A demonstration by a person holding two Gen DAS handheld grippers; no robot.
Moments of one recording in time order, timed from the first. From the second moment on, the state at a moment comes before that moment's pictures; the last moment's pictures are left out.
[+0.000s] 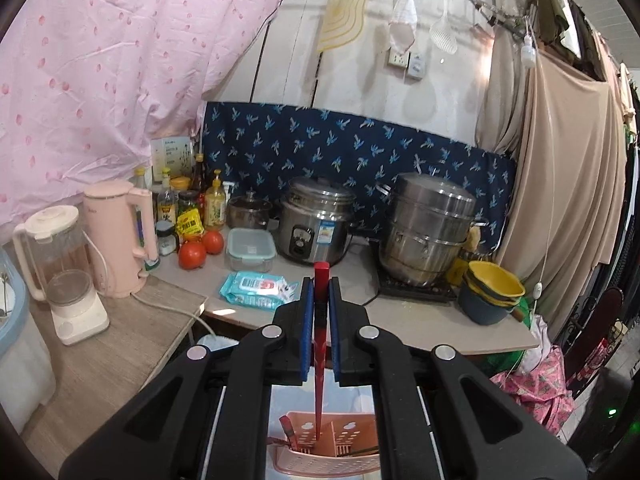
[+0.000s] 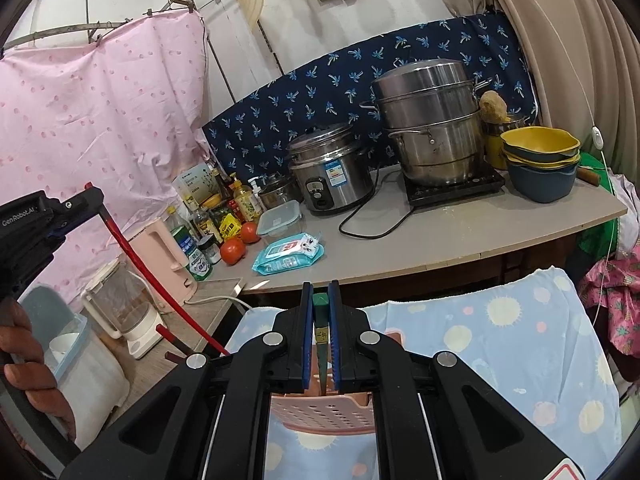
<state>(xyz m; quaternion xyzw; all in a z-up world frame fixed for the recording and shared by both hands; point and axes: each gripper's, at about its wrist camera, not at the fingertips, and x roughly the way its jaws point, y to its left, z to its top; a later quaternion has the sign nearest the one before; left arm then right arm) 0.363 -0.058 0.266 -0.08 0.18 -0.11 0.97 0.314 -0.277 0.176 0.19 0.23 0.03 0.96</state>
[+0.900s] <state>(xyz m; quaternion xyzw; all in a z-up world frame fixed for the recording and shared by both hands) 0.361 -0.054 0.229 -0.07 0.21 -0.08 0.97 0.304 -0.281 0.174 0.19 0.22 0.02 0.96</state>
